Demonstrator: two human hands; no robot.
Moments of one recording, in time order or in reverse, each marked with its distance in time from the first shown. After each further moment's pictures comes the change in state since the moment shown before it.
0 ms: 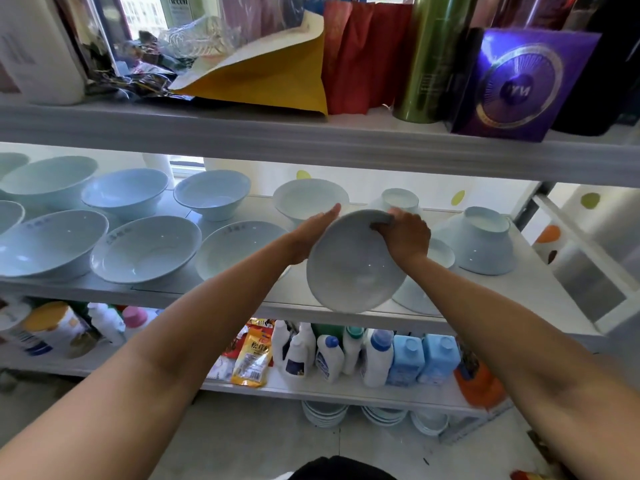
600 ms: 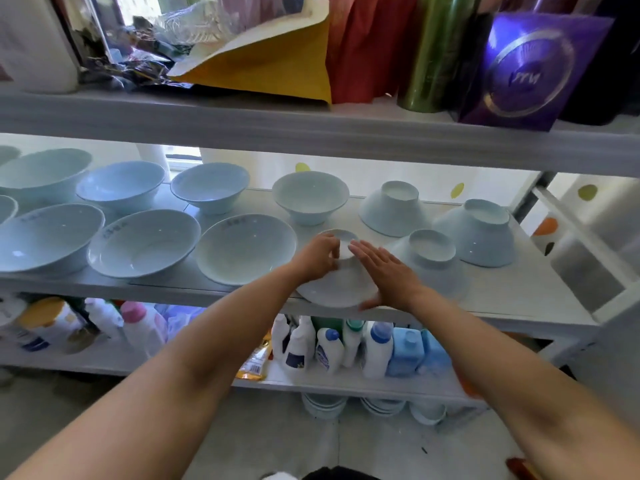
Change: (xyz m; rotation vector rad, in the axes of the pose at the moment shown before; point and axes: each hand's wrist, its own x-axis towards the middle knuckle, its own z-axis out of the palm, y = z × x) left_hand 0.002 -0.050 0.012 0.893 0.141 0.310; right_hand -0.057 0.035 0.044 -0.229 -0.442 -0.605
